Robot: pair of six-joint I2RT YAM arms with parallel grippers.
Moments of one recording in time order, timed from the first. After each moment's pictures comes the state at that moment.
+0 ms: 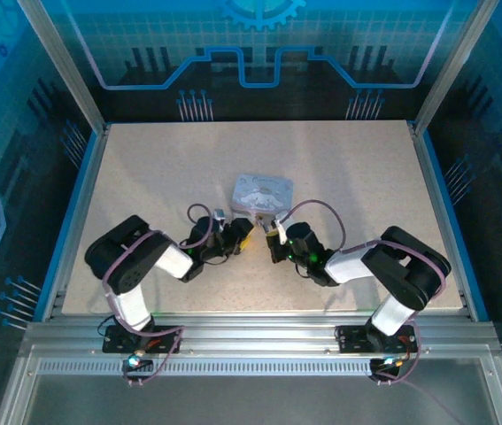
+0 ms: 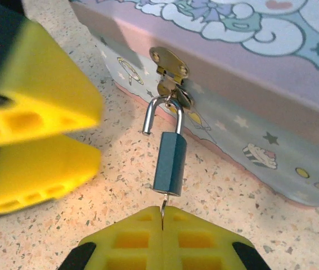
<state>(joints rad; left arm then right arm) -0.57 1.74 0.43 0.90 0.23 -1.46 0.76 1.65 0.46 0.64 0.07 0.27</state>
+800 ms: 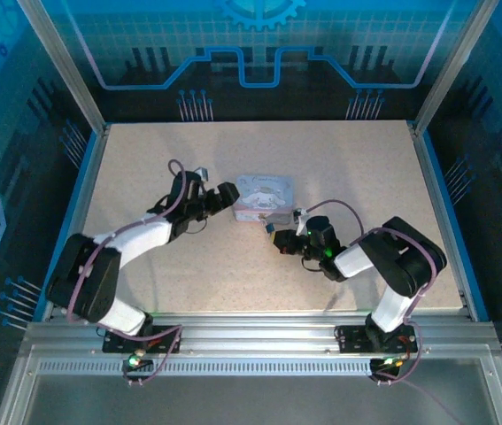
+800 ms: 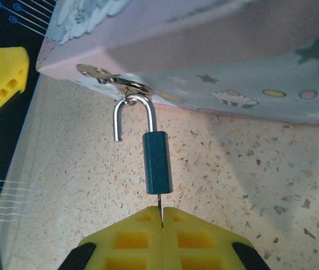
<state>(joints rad) -0.34 1.54 0.82 0.07 0.24 -0.83 0.56 1.73 0.41 0.82 -0.32 0.79</state>
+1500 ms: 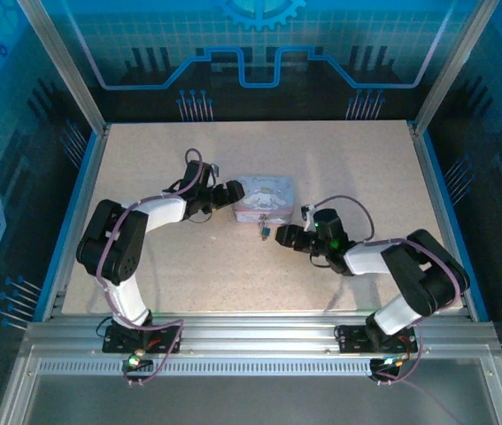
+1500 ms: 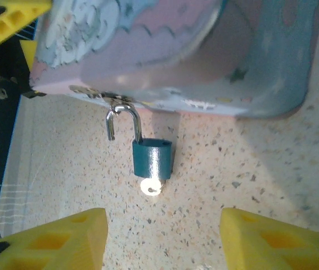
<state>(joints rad) -0.31 1.80 1.01 0.00 0.29 -0.70 0.49 1.54 0.44 0.51 -0.35 0.74</state>
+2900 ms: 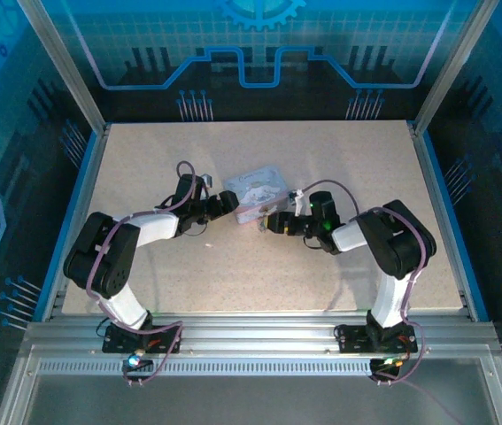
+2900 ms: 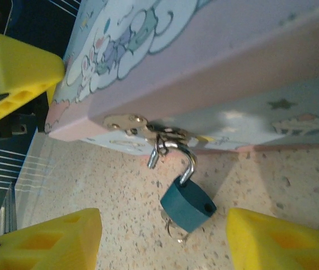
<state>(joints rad) -0.31 1.69 0.80 0.14 0.29 -0.74 0.41 1.87 0.66 0.66 -0.62 0.59</state>
